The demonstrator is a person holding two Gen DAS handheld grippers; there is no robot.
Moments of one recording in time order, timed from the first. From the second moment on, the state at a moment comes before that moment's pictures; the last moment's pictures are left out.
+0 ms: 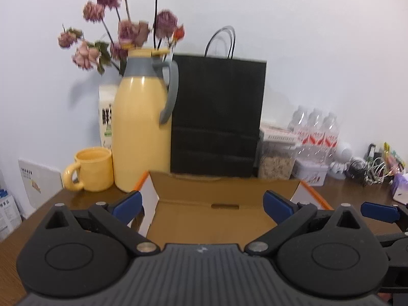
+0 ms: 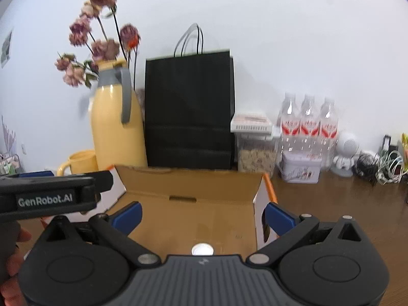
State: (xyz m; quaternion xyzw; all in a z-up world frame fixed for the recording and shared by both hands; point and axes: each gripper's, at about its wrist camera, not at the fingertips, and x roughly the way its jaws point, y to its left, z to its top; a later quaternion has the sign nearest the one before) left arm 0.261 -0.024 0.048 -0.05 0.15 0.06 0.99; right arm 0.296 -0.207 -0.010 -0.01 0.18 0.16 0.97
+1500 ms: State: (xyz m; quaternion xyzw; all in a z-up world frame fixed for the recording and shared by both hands) left arm 0.019 0.034 0.000 -0.03 0.22 0.07 0.97; right arm 0.057 -0.258 -0.056 -0.05 0.25 0.16 0.95
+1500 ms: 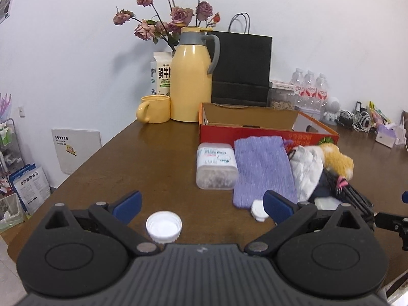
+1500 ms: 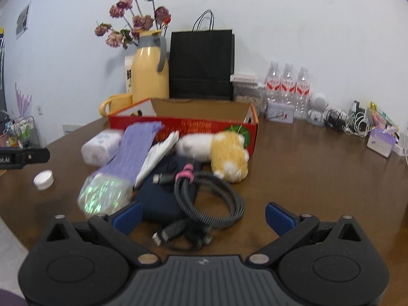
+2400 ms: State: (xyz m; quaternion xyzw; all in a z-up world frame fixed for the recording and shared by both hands) left arm 0.030 0.057 -0.027 -0.06 0.26 0.09 0.96; right arm 0.070 -0.237 -0.088 -0.03 0.29 0.16 0.94
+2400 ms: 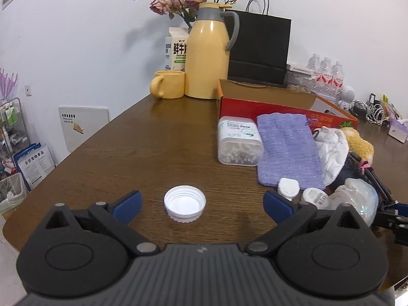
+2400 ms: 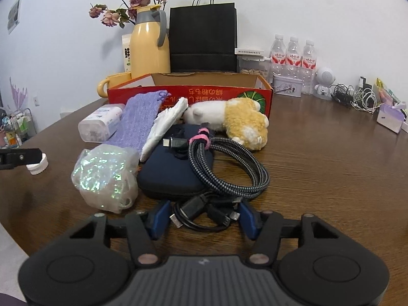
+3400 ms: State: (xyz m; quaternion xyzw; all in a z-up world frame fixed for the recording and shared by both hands) left arm 0.044 0.066 -0.034 -0.05 0.25 0.11 0.96; right arm 0.049 -0.253 -0.078 -0.03 0.25 0.16 0.95
